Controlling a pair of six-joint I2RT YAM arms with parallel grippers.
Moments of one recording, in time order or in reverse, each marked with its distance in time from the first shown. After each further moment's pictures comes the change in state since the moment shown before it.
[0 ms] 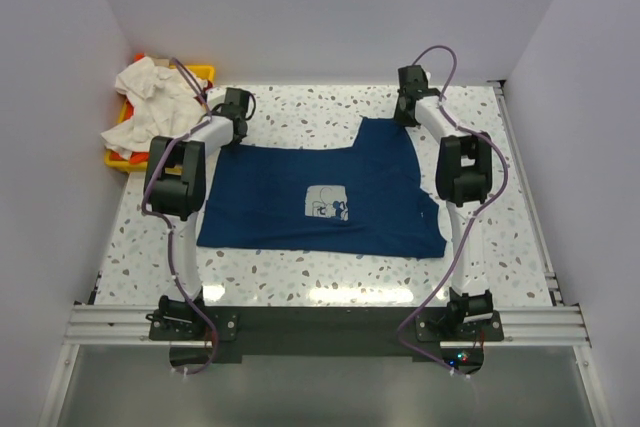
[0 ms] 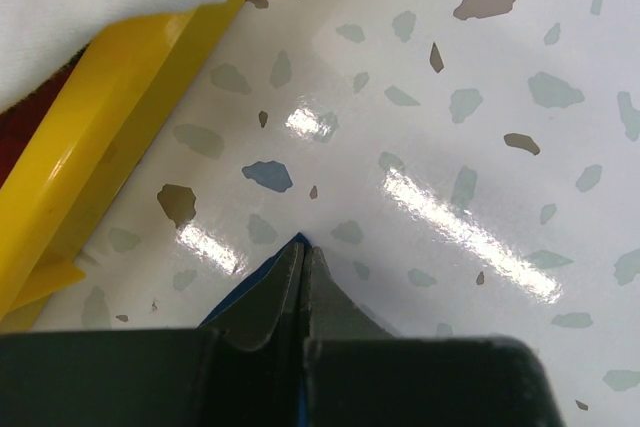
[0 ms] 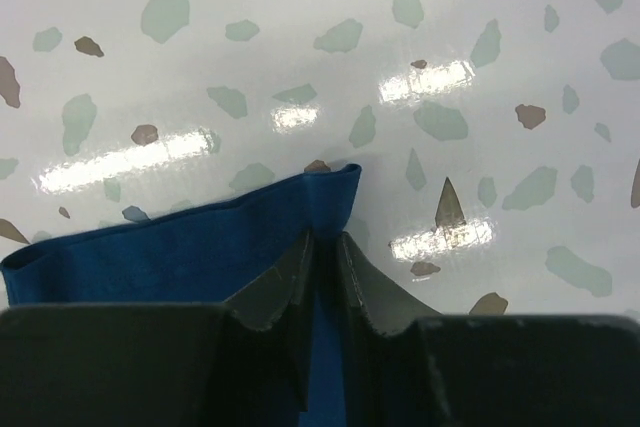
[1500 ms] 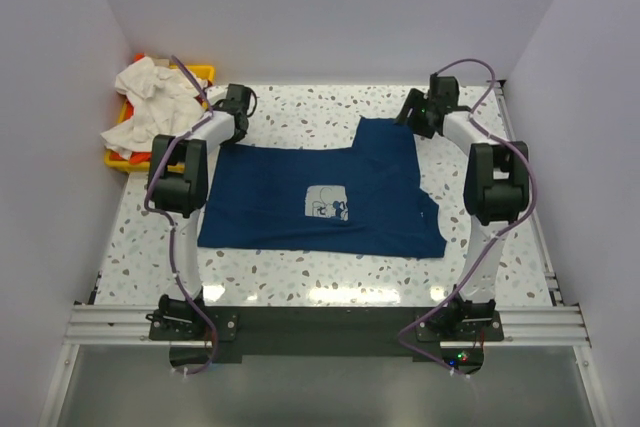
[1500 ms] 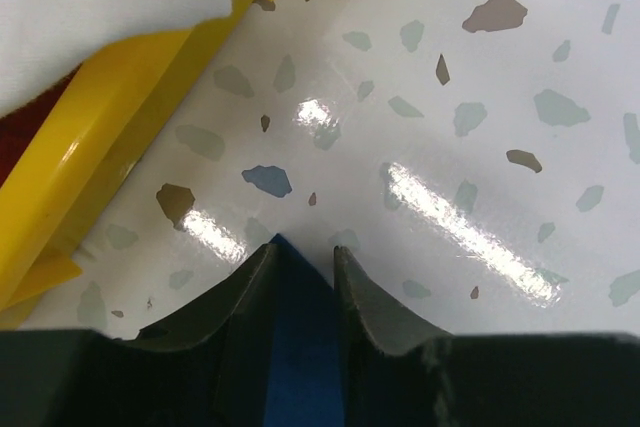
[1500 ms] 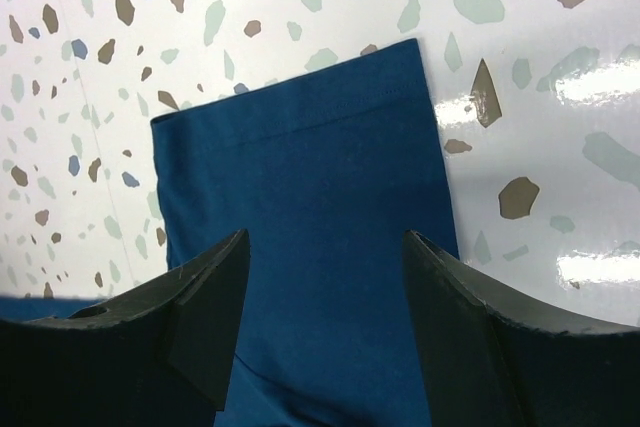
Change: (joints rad) left arm 0.000 0.043 0.090 -0.097 -0.018 -0.055; right arm -0.097 -0.353 -0.509 0.299 -0.378 0.144
